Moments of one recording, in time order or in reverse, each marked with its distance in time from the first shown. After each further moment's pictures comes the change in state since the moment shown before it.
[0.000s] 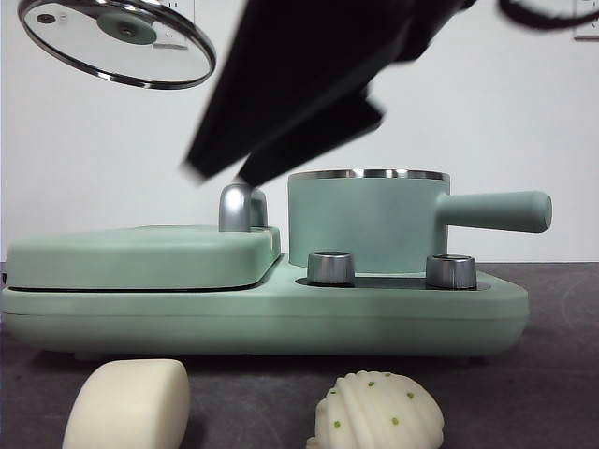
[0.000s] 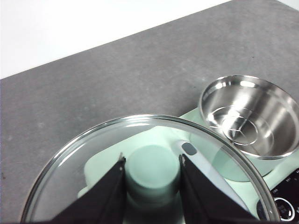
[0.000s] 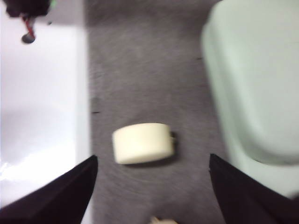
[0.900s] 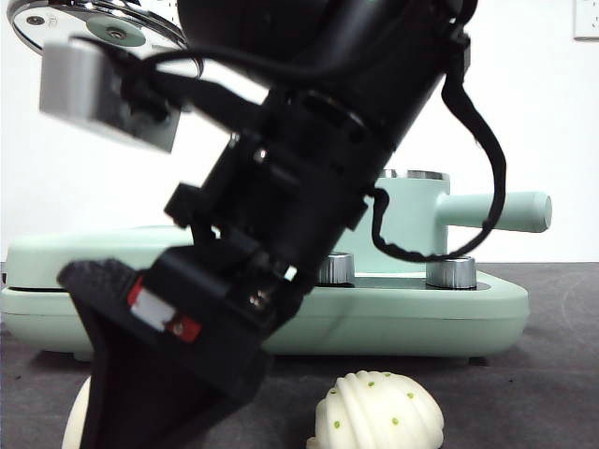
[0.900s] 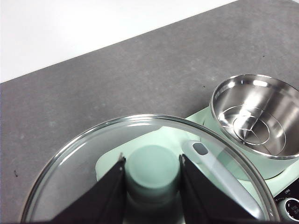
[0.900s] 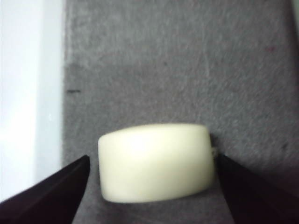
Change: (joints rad) left arm 0.029 0.000 0.000 0.000 0.000 0.023; right arm 0.071 0.363 0.000 0.196 0.053 0.013
